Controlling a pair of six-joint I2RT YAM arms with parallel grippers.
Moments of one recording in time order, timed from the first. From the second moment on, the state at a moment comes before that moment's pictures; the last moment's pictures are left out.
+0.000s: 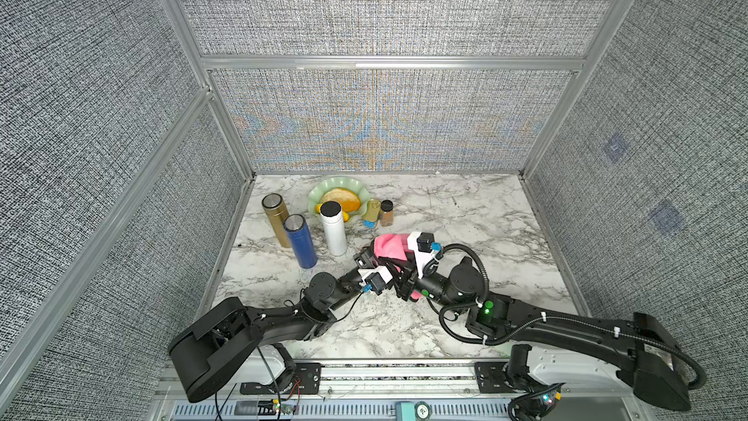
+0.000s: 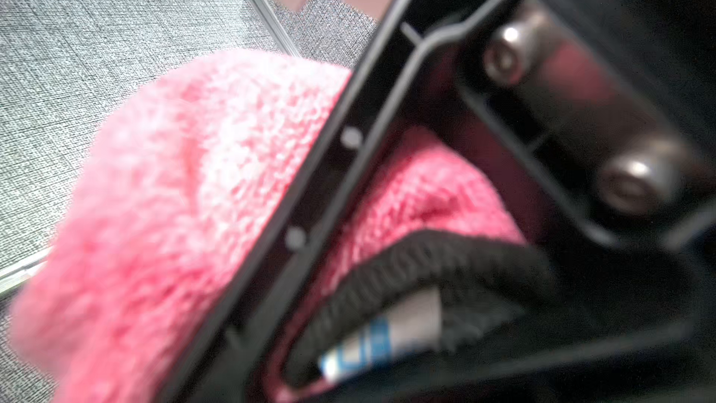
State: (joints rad) left arm -0.89 1.31 0.32 1.28 0.21 0.55; right arm 1.11 1.14 0.66 0.50 0.13 0.31
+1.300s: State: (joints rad) left arm -0.89 1.18 0.32 1.00 0.08 0.47; right arm 0.93 1.24 0.67 0.56 -0.02 0.47
